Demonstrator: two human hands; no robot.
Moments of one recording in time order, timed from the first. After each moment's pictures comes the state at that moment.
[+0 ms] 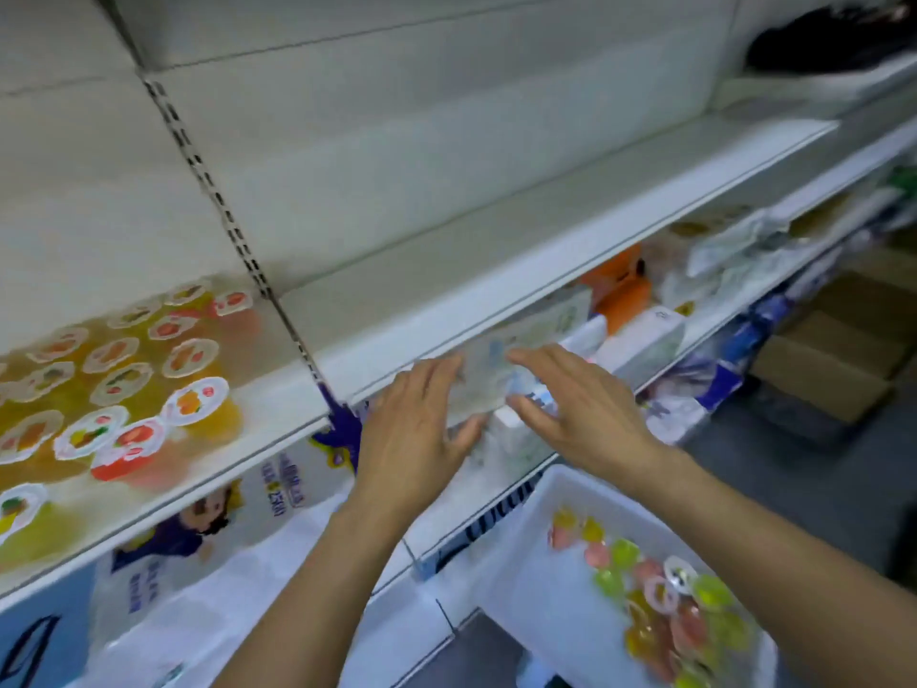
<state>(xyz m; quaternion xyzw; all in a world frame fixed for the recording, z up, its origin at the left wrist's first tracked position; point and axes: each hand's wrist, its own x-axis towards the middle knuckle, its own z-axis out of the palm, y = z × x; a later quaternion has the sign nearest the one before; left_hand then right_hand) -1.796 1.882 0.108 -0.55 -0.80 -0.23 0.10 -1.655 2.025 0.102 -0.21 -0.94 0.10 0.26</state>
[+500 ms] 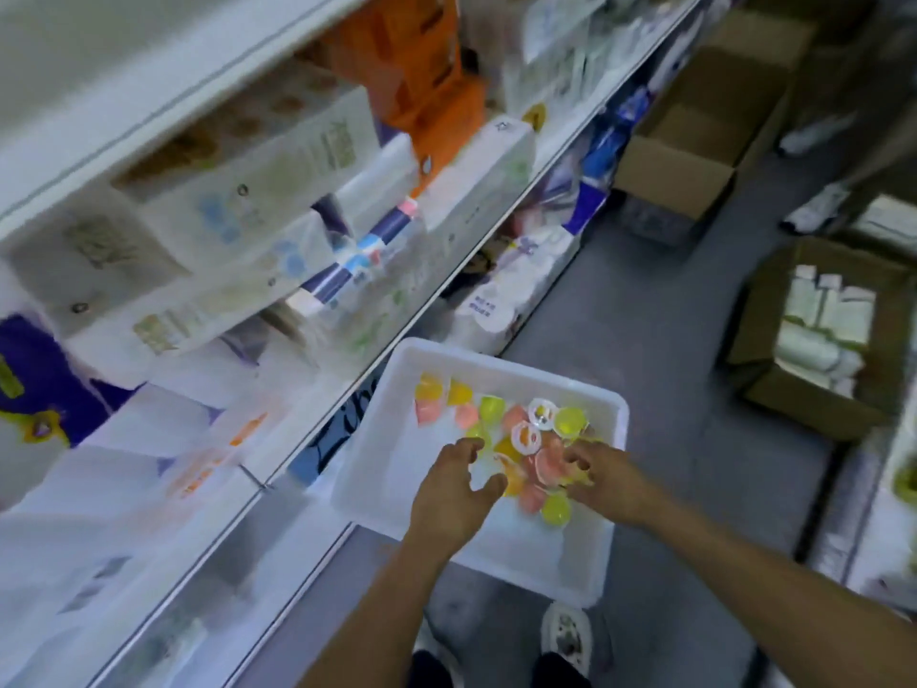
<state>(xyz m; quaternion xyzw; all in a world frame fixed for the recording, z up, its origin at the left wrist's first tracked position) -1.612 1.967 -0.151 -0.44 -0.78 -0.17 -0.41 -1.418 2.065 -0.176 -0.51 -0.76 0.39 -0.10</state>
